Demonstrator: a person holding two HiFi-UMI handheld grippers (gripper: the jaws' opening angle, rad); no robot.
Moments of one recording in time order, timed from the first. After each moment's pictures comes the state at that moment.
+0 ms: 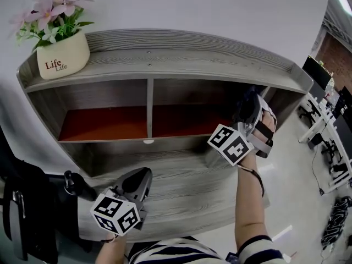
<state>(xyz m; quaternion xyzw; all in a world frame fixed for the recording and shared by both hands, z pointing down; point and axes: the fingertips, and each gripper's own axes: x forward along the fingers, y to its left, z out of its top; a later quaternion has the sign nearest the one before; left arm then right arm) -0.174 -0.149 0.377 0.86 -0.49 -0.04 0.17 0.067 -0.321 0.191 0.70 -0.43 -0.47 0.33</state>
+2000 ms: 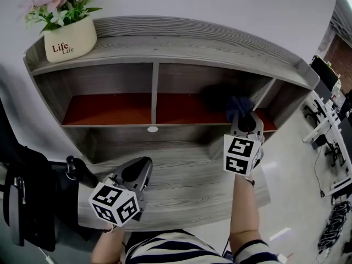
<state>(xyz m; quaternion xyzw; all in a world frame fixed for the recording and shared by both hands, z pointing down) -0.176 -0.140 0.378 0.84 -0.51 -0.03 0.17 0.064 -0.299 0.276 0.67 -0.70 -0.19 0.18</state>
